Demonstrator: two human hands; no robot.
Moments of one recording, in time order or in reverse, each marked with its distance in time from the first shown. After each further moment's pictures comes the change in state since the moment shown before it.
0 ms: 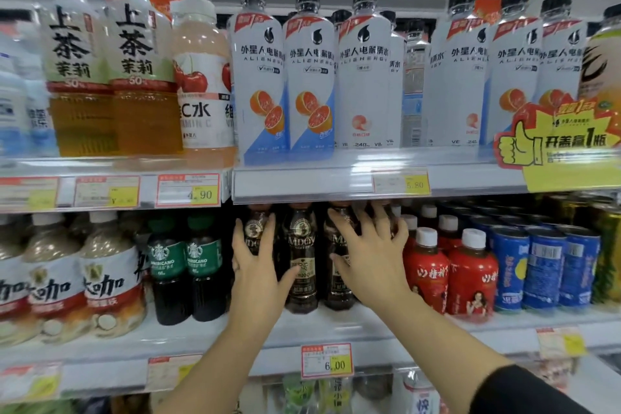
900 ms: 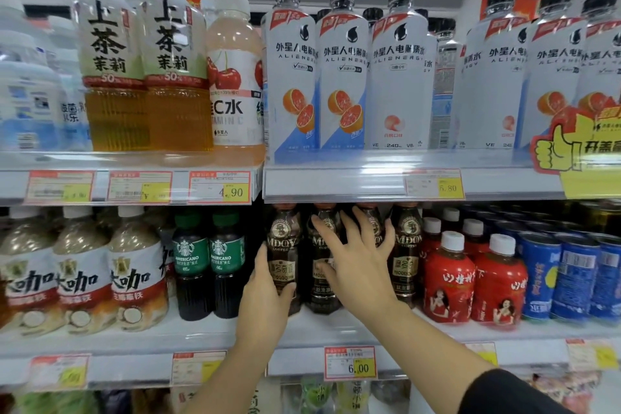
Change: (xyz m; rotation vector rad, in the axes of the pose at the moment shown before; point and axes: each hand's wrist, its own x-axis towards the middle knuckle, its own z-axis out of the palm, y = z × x) left_hand -0.011 -0.038 -0.001 -0.233 -0.108 -0.252; right_hand 0.002 -0.052 0.007 0.096 -0.047 -0.073
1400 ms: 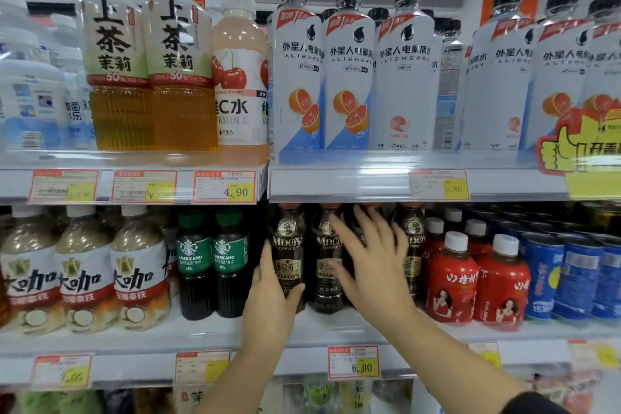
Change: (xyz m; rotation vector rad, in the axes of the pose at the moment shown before) left_hand -0.007 0.003 0.003 0.046 0.016 0.034; right_hand -0.014 0.012 -0.010 0.159 0.103 0.005
